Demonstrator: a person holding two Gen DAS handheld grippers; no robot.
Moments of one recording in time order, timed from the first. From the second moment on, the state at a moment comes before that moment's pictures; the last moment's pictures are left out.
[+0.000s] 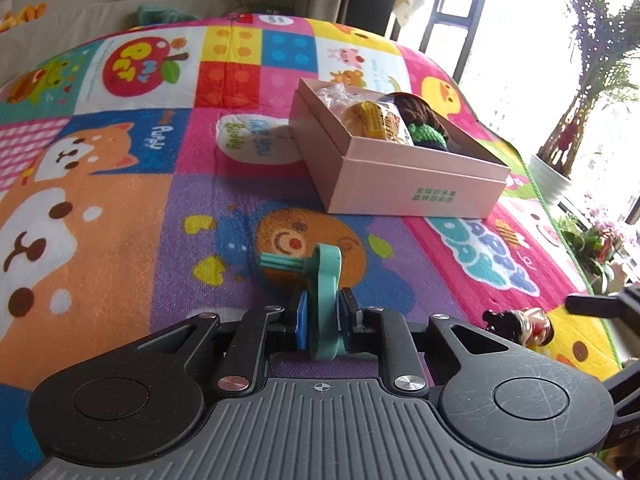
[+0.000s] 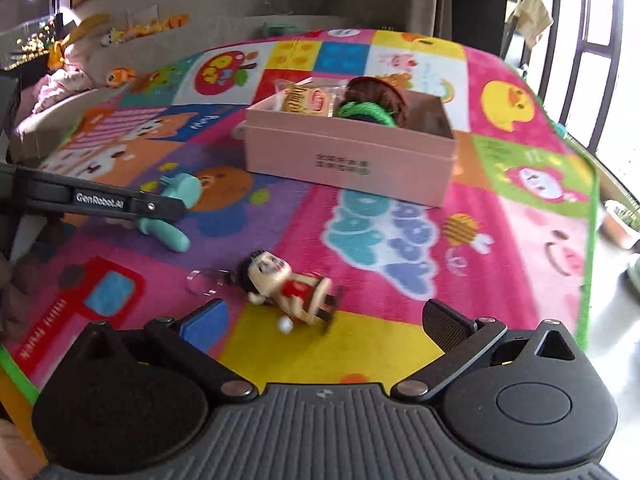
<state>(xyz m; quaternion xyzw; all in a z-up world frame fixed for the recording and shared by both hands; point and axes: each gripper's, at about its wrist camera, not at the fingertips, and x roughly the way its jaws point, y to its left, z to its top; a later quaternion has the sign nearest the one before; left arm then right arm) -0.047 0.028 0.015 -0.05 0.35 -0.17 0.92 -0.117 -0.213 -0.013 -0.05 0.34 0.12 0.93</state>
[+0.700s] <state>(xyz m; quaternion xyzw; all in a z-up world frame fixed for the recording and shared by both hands) -0.051 0.027 0.014 -0.06 0.34 -0.16 0.92 -0.105 -0.219 -0.014 -0.01 0.36 0.08 0.93</state>
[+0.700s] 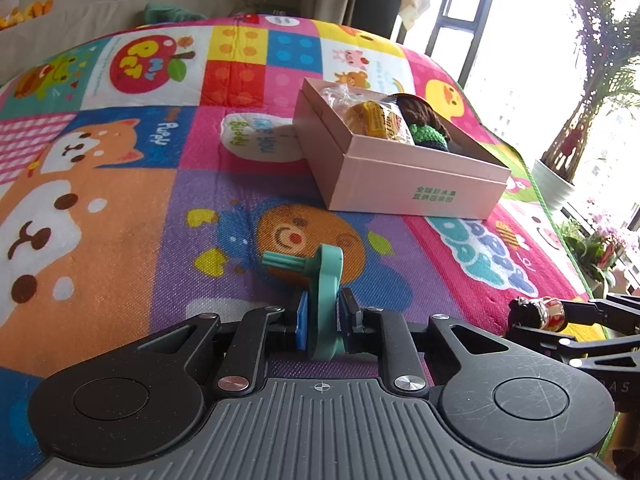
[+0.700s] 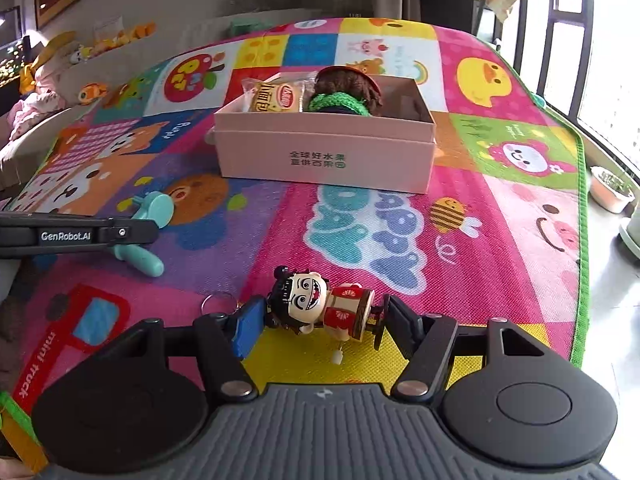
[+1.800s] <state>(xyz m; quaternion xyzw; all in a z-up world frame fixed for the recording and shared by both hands) 0.027 -0.045 0.135 -0.07 0.27 -0.24 0.93 -0.111 -0.270 0.021 0.07 0.24 0.10 0.96</state>
